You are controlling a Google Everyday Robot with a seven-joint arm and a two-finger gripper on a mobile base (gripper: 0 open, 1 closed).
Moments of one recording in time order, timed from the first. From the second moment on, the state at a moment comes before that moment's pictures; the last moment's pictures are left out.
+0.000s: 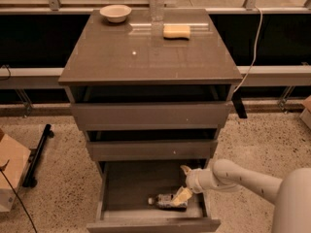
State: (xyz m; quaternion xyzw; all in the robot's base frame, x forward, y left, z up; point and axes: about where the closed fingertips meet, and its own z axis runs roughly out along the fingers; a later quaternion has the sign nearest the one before) arm 0.557 -0.114 0.322 -0.50 0.77 0.26 0.30
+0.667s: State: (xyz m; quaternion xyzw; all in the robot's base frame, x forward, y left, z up) arm 0.567 -0.111 0.269 -0.49 0.78 0.26 0.28
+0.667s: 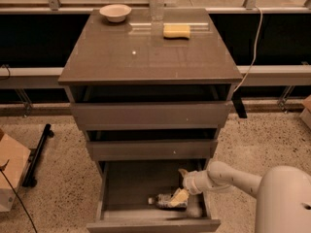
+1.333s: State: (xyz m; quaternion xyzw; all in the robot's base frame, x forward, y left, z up) arm 0.572 -0.111 0.217 -0.48 0.79 0.26 0.27
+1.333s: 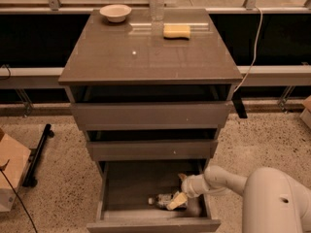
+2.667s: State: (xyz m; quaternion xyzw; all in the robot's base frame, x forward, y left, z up) arm 0.548 -0.105 0.141 -0.47 0.82 0.27 0.21
